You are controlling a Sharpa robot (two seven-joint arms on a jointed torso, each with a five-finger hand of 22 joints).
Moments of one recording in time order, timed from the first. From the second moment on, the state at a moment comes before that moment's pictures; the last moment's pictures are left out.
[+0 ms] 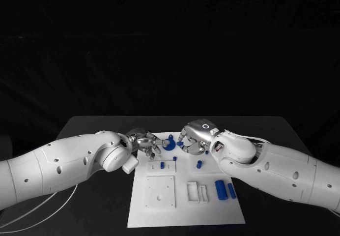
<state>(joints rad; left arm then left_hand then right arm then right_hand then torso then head) 1.32 -0.68 -0.15 1.36 -0.42 -0.16 -0.16 1.23 0.03 -0.06 0.14 0.24 1.13 0.07 0.07 0.12 1.41 -0.03 0.41 0.20 1.39 -0.09 1.04 0.53 0.03 1.28 -0.12 0.29 1.31 1.15 -0.65 0.04 1.44 -1.91 -0.34 -0.19 1.13 -0.14 0.48 -0.17 0.41 1.24 0.06 0.06 0.06 1.23 -0.03 1.13 1.07 1.43 -0.09 1.07 1.07 0.08 1.44 -0.10 0.75 1.31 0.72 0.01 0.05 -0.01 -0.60</state>
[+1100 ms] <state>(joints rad) 1.32 -0.66 -0.16 1.36 -0.47 -0.12 -0.14 1.00 -0.05 0.00 0.29 0.35 0.85 0.07 0.49 0.37 1.21 -0.01 0.65 0.25 1.37 -0.08 1.09 0.53 0.03 1.25 -0.10 0.33 1.31 1.15 -0.66 0.05 1.51 -1.89 -0.34 -0.19 1.14 -0.15 0.49 -0.16 0.41 1.23 0.06 0.06 0.06 1.23 -0.03 1.12 1.07 1.43 -0.09 1.07 1.07 0.08 1.45 -0.11 0.75 1.31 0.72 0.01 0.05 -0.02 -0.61</state>
